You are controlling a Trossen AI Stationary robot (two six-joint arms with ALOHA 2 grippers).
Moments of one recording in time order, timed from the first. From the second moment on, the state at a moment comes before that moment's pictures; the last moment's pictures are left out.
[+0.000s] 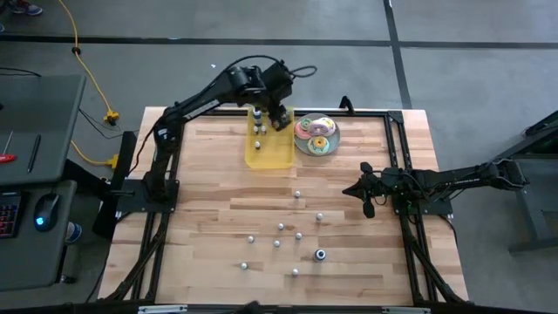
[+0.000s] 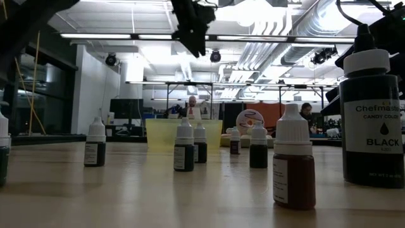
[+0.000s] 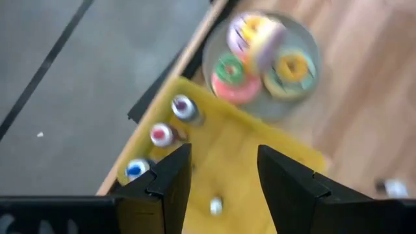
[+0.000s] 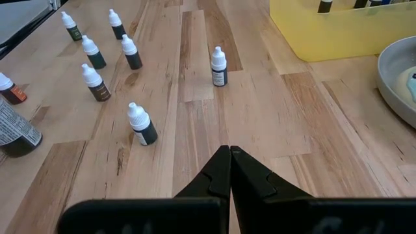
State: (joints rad) left arm 0.40 2.02 2.36 -1.33 -0.21 -0.03; right arm 0.00 0.49 0.01 0.05 0.02 0.13
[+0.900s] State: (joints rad) left arm 0.06 1.83 2.25 -1.57 -0.17 -0.10; right arm 0.00 0.49 0.01 0.05 0.02 0.13
